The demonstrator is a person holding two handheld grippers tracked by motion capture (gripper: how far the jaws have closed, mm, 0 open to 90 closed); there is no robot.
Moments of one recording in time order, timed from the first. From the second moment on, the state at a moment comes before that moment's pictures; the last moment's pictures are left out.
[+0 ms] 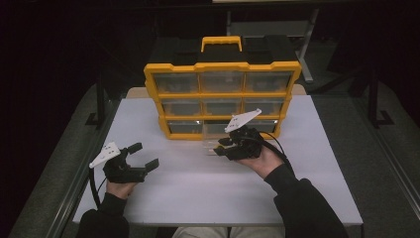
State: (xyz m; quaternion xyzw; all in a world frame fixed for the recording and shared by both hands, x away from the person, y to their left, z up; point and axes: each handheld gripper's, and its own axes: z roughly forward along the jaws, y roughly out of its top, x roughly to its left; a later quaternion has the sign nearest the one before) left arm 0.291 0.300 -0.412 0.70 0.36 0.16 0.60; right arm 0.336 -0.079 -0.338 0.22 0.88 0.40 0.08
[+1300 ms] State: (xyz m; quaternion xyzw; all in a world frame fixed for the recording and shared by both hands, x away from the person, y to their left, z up) left arm 0.292 0.299 -0.412 0.70 0.36 0.16 0.59; right arm 0.388 -0.087 -0.345 0.30 0.86 0.39 0.12
